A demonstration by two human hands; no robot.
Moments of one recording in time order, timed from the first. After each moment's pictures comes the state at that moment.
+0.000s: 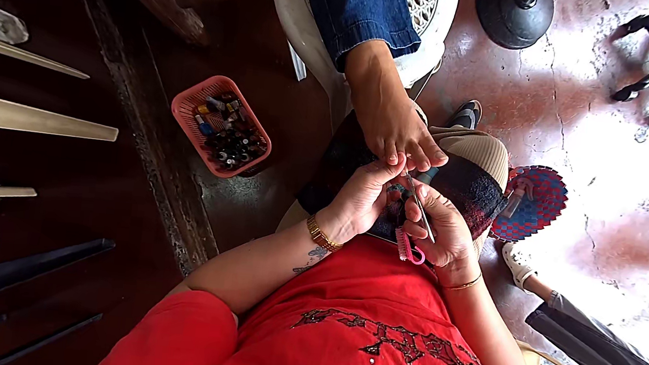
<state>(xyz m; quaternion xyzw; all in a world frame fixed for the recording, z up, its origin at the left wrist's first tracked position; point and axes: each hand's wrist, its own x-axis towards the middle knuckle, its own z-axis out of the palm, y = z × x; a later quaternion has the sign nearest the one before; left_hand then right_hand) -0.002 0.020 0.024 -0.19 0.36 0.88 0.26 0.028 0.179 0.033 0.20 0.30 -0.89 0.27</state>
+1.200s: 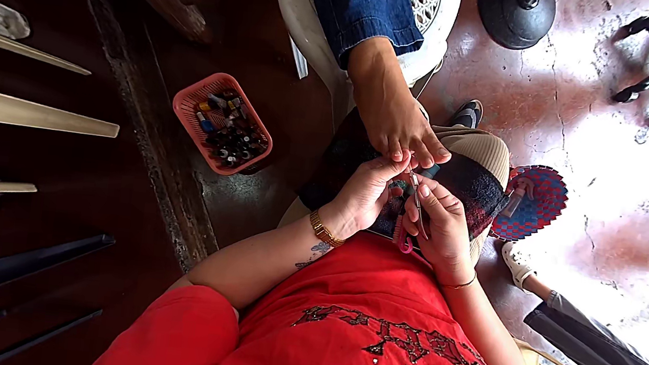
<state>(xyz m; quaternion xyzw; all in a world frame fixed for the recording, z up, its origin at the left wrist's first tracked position) -0.002 0.021 0.026 -0.18 0.41 0.86 0.25 0.036 0.171 0.027 0.10 0.49 -0.85 0.15</state>
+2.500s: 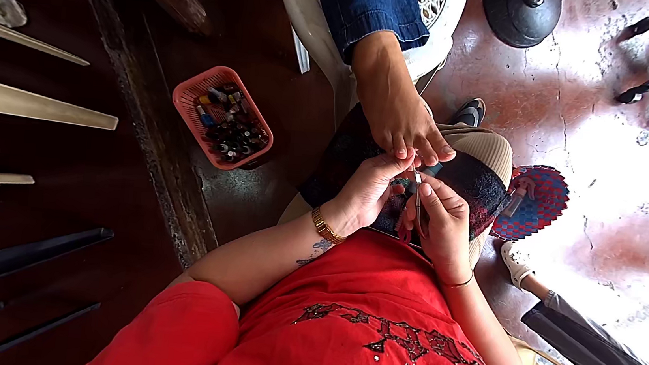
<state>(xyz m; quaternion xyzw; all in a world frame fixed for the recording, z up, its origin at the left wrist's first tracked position) 0.000 0.021 0.029 -0.17 0.45 0.84 0.25 0.039 0.171 0.023 0.06 0.58 -0.80 0.11</state>
